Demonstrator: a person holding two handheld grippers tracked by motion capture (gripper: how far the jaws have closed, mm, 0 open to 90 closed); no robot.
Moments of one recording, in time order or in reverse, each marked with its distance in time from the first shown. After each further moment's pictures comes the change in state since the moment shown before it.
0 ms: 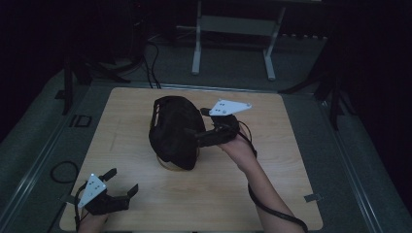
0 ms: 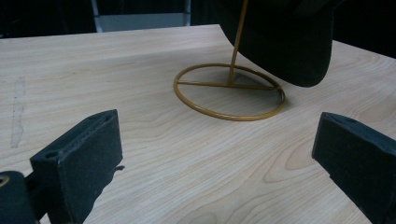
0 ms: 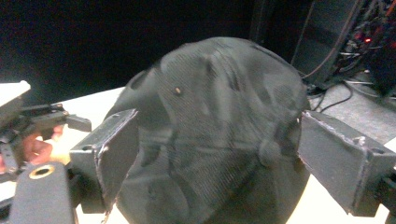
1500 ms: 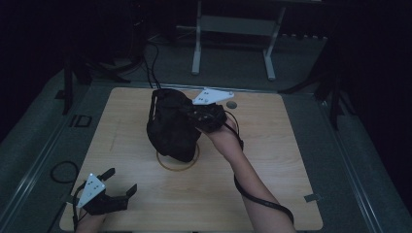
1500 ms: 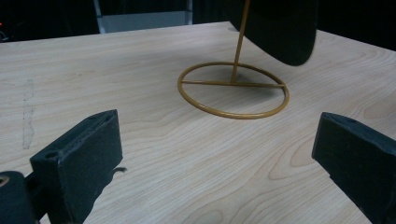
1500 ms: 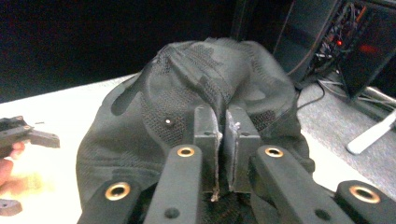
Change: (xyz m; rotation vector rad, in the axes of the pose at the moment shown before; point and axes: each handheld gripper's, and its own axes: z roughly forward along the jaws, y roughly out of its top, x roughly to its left) left arm 0.002 0.003 -0.003 0.006 0.009 0.021; right arm 0.007 0.035 0.029 0.047 -0.091 -0.042
